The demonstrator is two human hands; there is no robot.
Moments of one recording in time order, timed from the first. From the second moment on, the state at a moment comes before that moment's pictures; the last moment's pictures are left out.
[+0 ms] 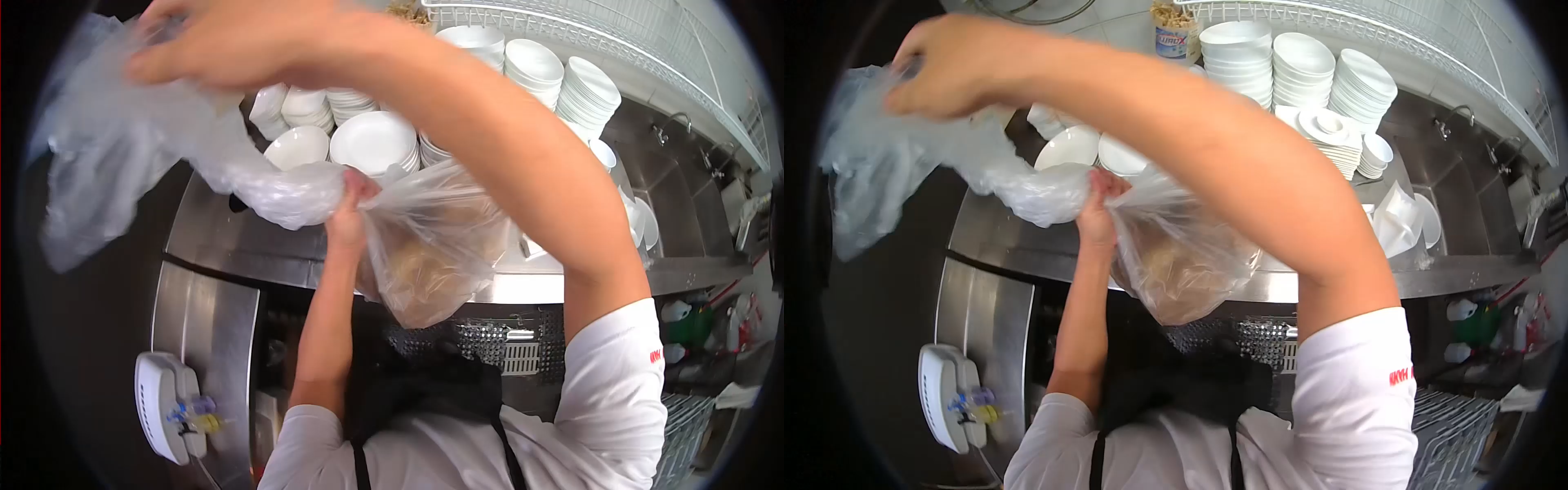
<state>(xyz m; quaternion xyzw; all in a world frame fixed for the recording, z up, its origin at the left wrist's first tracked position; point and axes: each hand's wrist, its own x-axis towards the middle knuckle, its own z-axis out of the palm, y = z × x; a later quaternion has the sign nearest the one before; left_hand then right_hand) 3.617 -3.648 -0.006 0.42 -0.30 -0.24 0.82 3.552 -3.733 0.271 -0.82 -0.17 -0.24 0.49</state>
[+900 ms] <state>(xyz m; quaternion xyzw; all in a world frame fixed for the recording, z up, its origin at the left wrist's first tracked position) 3.224 -2.995 0.004 0.46 -0.17 0.32 0.81 3.355 -3.392 -0.182 -0.88 -0.22 0.09 0.42</state>
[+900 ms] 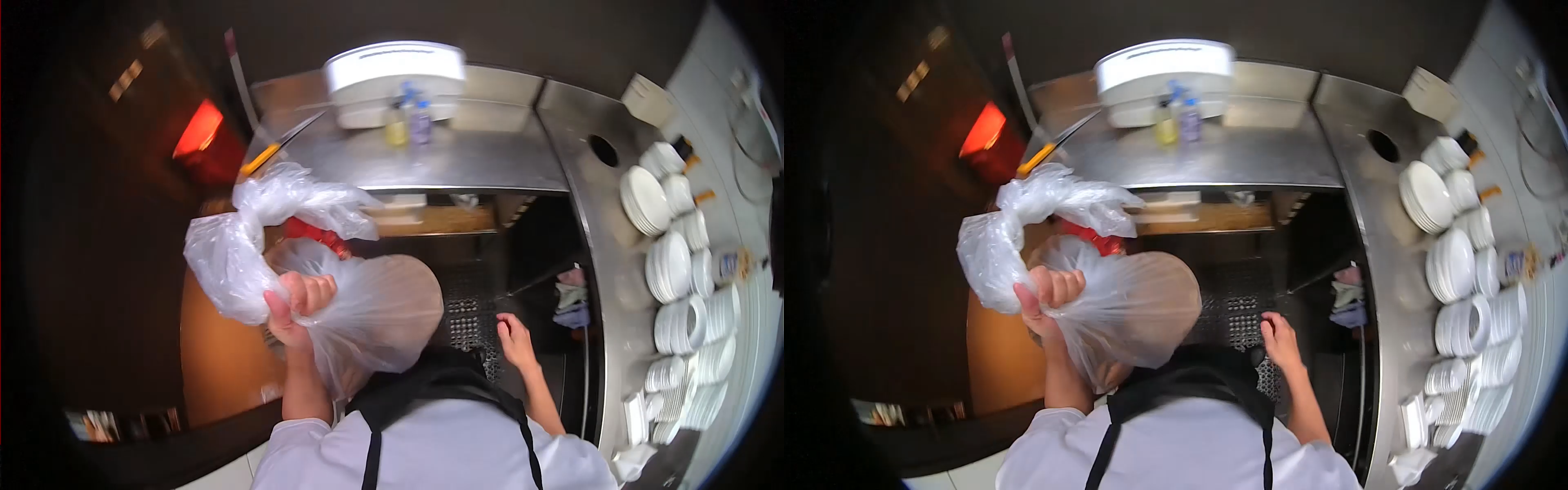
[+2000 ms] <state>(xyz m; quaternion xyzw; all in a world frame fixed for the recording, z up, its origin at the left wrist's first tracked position) 2.995 -2.348 -0.053 0.49 0.19 0.71 0.47 3.475 -2.415 0.024 -0.47 -0.66 0.15 0.57</state>
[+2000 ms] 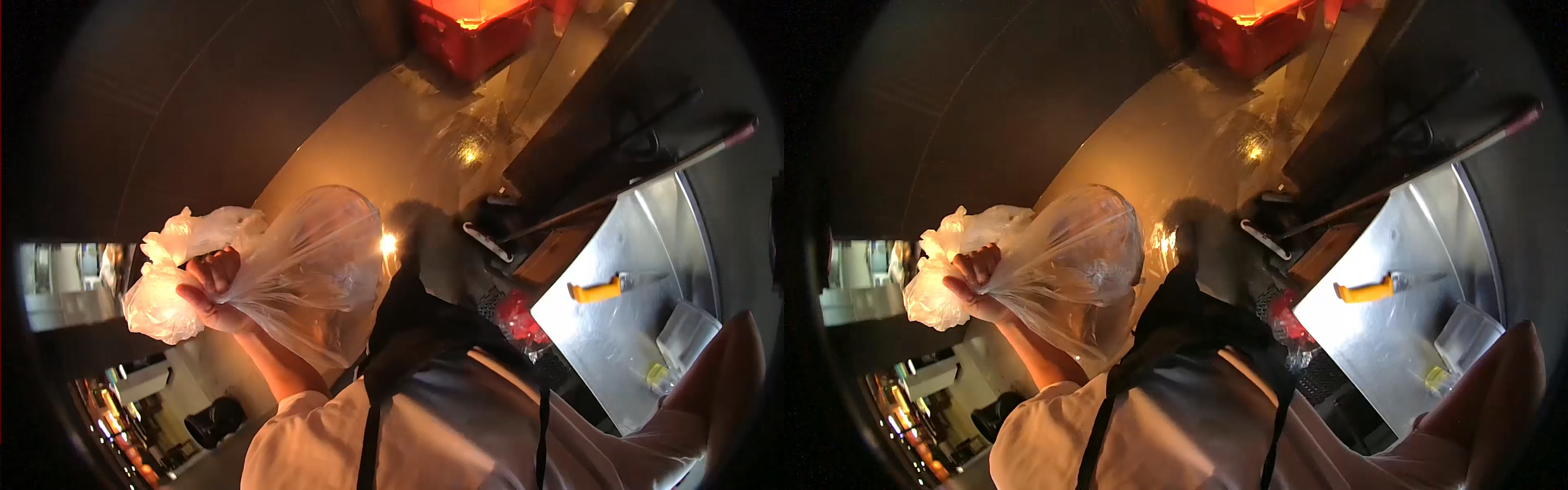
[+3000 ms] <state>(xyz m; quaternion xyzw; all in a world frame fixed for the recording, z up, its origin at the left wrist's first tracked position) 3.352 -1.744 -0.068 0.55 0.12 0.43 0.71 3.589 -1.876 0.050 -0.49 -0.58 0.26 0.60</state>
